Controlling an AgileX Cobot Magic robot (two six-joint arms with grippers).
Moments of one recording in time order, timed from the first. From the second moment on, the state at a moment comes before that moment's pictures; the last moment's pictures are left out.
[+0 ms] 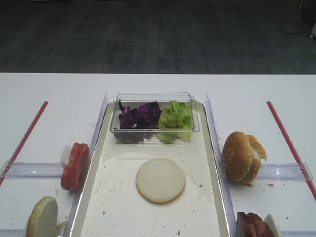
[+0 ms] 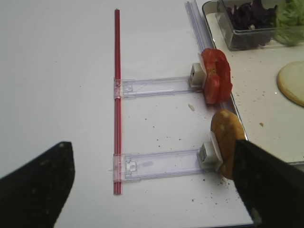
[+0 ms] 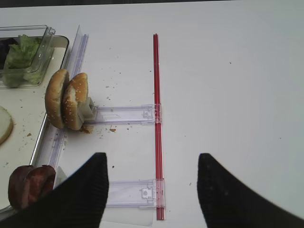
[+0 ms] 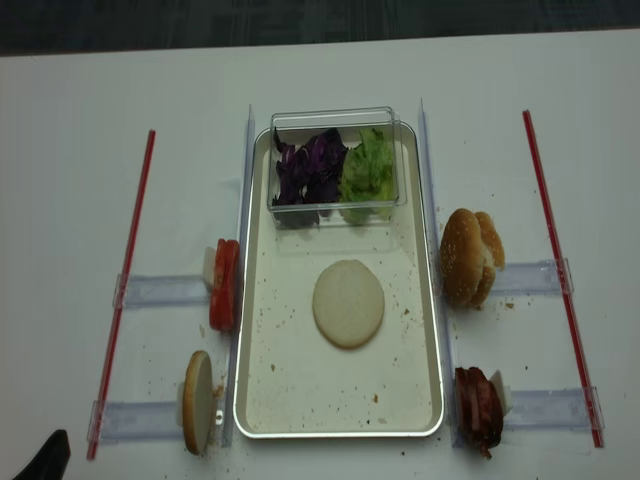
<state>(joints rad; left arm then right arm) -0.03 -0.02 -0.49 -0.01 1.19 -0.05 0.01 -0.02 -0.48 0.03 1.13 0.03</state>
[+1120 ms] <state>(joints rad) -0.03 -0.02 -0.49 -0.01 1.19 -0.05 0.01 -0.02 -0.48 0.03 1.13 0.02</state>
